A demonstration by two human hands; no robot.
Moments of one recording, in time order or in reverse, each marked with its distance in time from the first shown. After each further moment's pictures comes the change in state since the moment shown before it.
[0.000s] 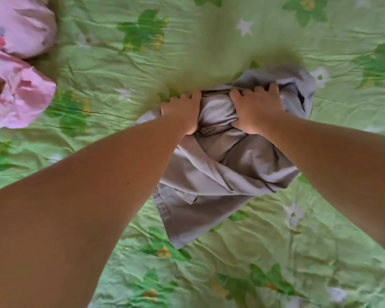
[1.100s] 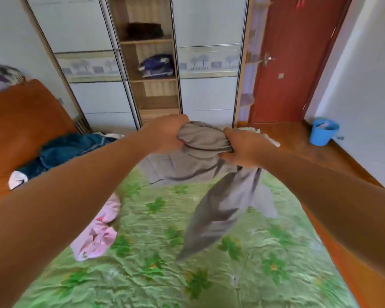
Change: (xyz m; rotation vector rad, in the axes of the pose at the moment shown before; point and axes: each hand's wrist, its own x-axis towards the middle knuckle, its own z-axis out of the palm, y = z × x) left_hand -0.469 0.014 -0.532 -0.040 0.675 0.558; right_hand -0.444 0.120 -0.506 0.268 0.553 0.071
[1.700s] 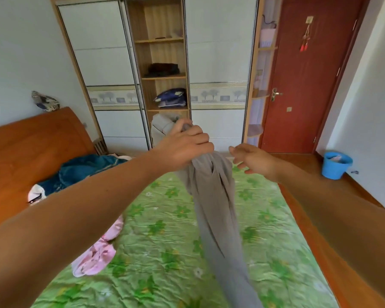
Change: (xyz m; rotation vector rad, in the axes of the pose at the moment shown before) left_hand -0.009 0.085 -0.029 0.659 0.464 0.547; right_hand -0.029 0.056 -0.047 0.986 -0.104 0.261
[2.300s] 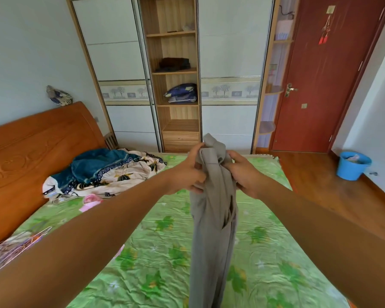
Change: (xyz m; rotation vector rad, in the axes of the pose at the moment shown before) left_hand -0.025 0.047 0.025 -1.672 -0.371 -1.117; right_hand 0.024 0.010 0.080 0.412 -0.023 -0.019
